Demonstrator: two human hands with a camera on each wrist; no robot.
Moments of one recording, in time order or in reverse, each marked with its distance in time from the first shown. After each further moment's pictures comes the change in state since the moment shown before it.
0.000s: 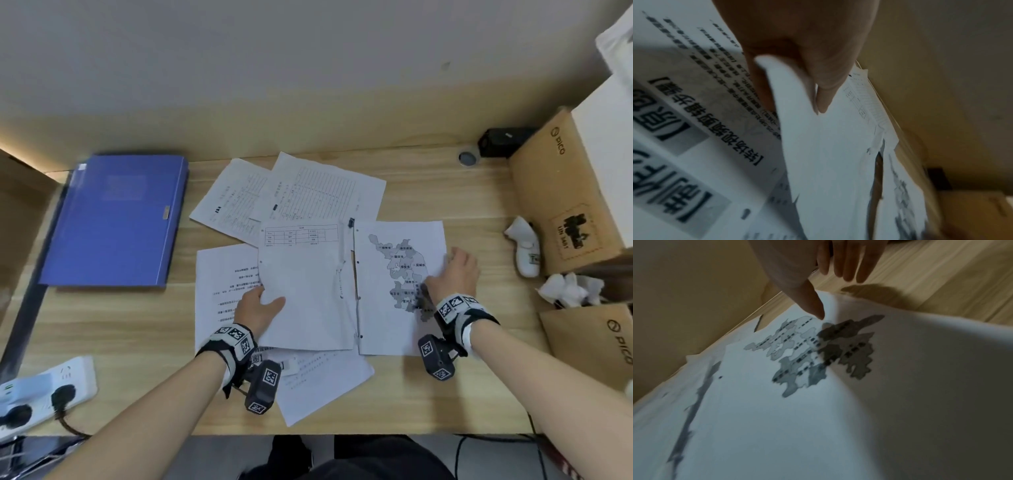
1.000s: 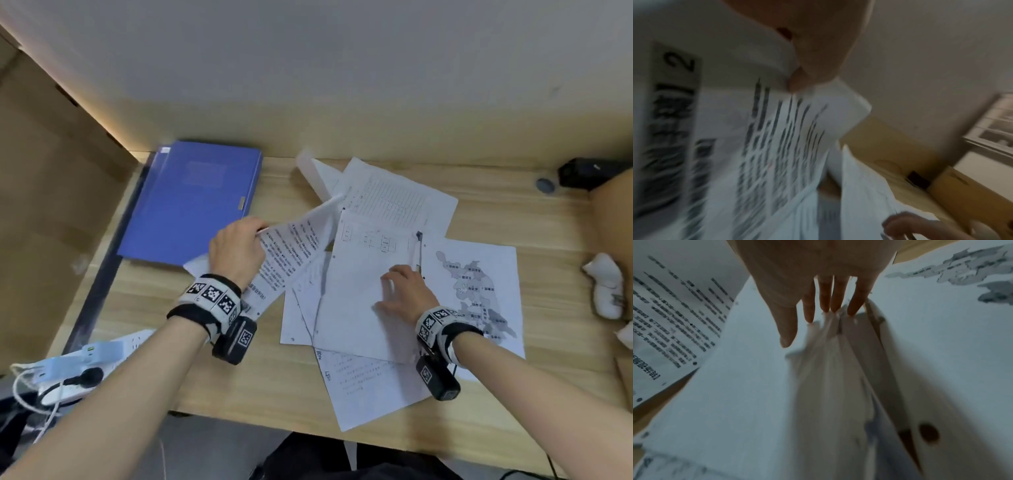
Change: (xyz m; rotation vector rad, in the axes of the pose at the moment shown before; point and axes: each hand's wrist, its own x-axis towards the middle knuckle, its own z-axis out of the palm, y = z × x) left_hand 0.013 0.042 -0.176 0.624 0.515 0.511; right_hand -0.068 -0.133 0.086 -0.239 -0.545 -0.578
